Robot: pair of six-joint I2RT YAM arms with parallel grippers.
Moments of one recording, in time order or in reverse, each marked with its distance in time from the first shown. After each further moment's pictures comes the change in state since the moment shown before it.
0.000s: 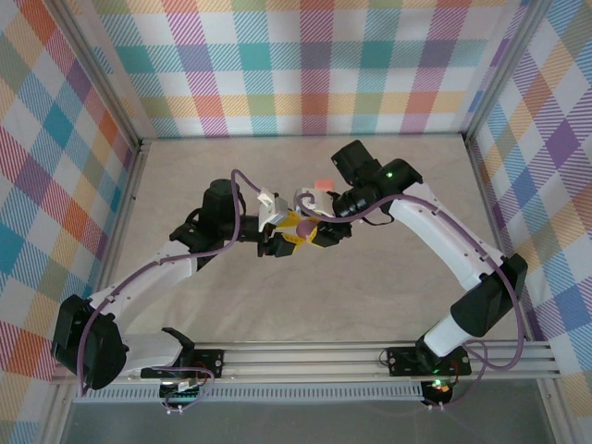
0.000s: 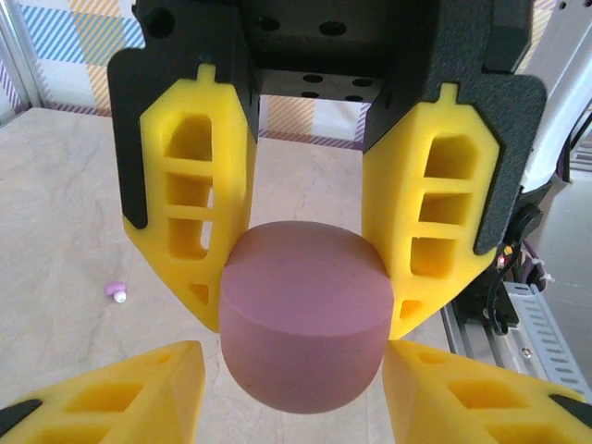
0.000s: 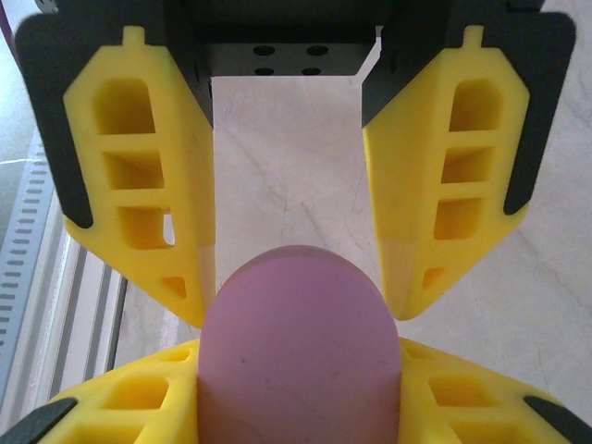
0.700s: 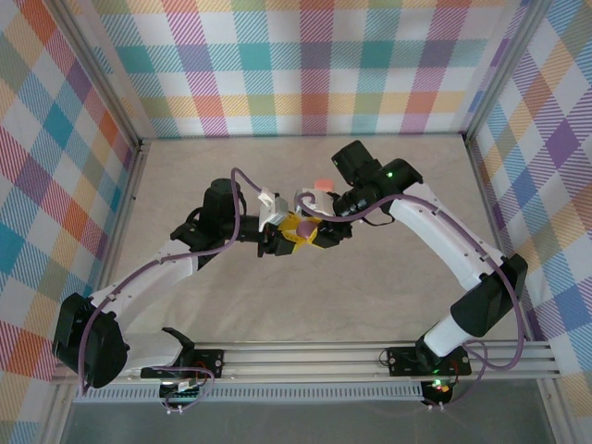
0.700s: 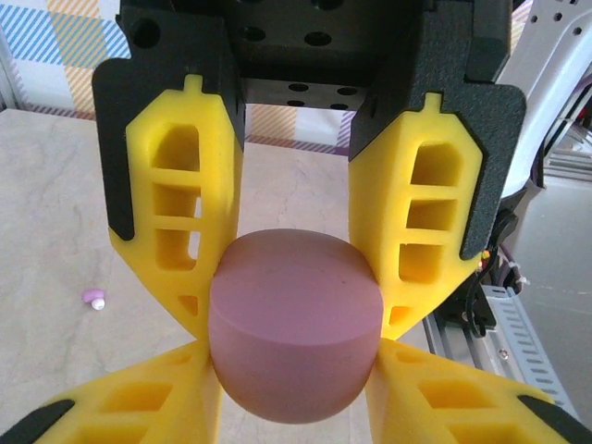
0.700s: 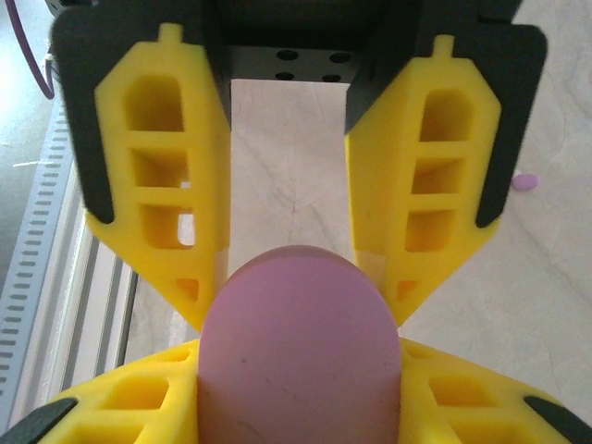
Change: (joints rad) left arm -0.001 0.011 0.003 0.003 0.043 -0.023; right arm 0.000 0.000 0.000 -0.014 -0.016 0.000
